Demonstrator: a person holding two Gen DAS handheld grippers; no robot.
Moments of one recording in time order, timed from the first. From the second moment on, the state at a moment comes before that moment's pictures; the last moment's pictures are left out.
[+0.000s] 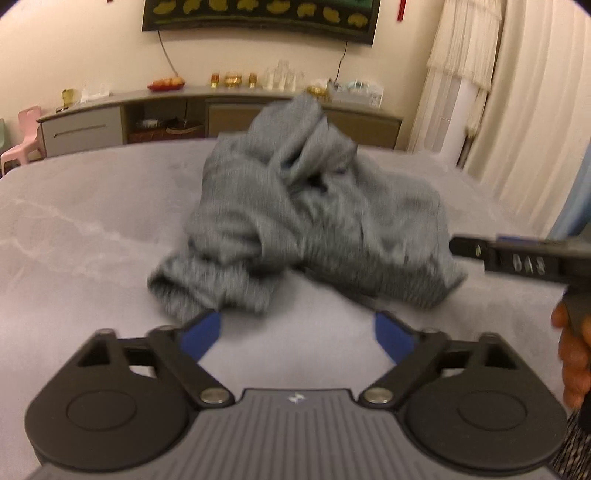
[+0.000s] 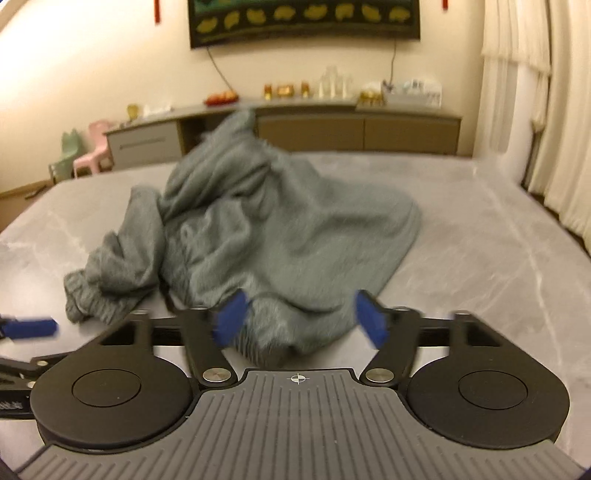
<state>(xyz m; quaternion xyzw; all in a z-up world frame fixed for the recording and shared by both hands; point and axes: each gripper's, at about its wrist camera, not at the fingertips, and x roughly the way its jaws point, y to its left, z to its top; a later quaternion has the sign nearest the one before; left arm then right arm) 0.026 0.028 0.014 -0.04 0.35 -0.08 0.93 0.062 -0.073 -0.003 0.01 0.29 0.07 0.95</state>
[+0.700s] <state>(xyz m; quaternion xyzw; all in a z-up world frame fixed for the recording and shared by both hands) 0.111 0.216 0.085 -0.15 0.20 0.07 0.97 0.073 -0.029 -0.003 0.01 0.26 0.29 0.92</state>
